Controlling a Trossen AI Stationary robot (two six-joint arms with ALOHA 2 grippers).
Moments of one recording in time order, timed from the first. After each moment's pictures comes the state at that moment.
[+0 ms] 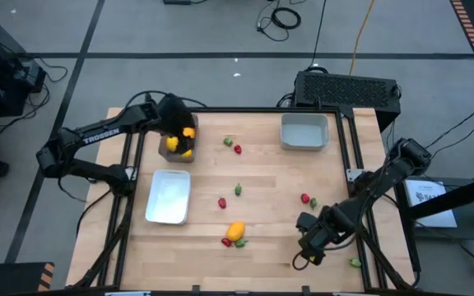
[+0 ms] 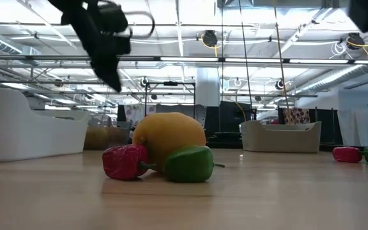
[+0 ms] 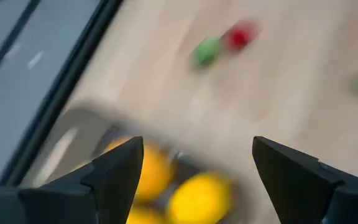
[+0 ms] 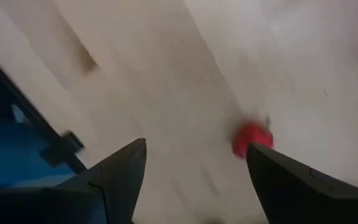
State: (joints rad) left arm 0.59 1.24 0.99 -0.71 0.10 0.19; right arm 0.69 1.53 1.09 -0.97 -0.13 1.29
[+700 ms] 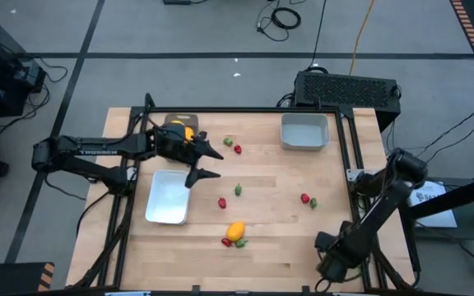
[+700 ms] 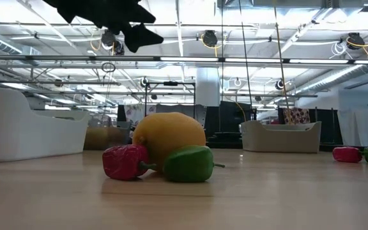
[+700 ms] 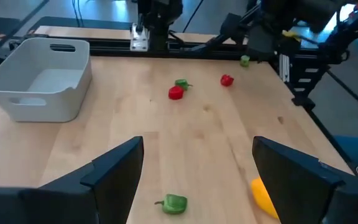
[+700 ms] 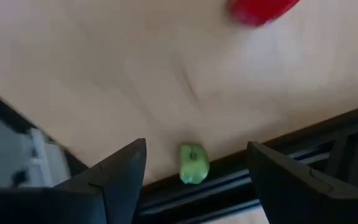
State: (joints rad) left arm 0.19 1.17 0.83 -0.06 0.36 0.04; right arm 0.93 1.68 1.09 -1.05 -0.33 1.41
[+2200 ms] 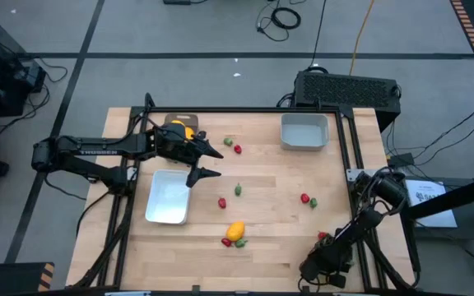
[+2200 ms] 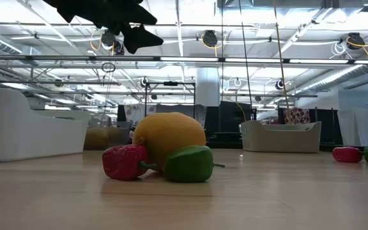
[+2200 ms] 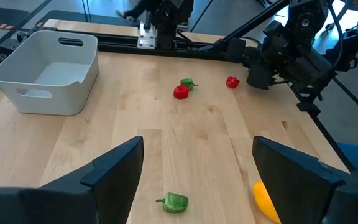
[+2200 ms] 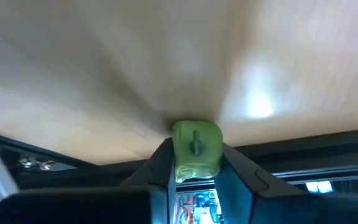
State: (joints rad) left arm 0.18 1.17 0.83 -0.06 0.33 0.00; right arm 0.86 1.98 1.09 -1.01 -0.69 1.10
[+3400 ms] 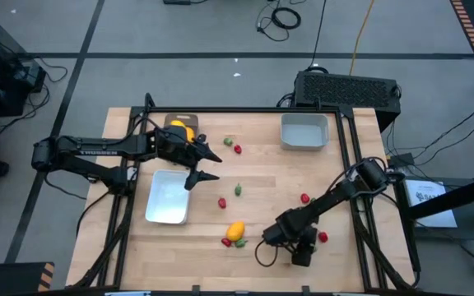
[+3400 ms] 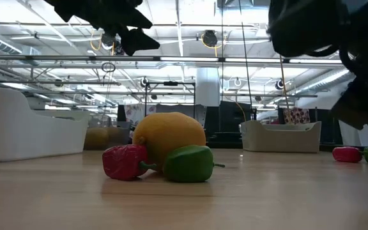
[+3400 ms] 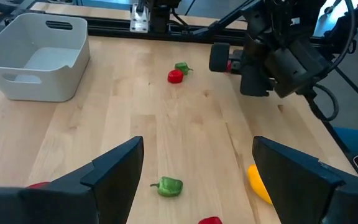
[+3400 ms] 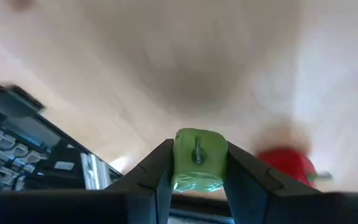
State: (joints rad) left arm 0.16 1.17 0.83 -0.12 0.33 0.02; right arm 0.48 1.98 1.23 -1.08 -0.60 0.71
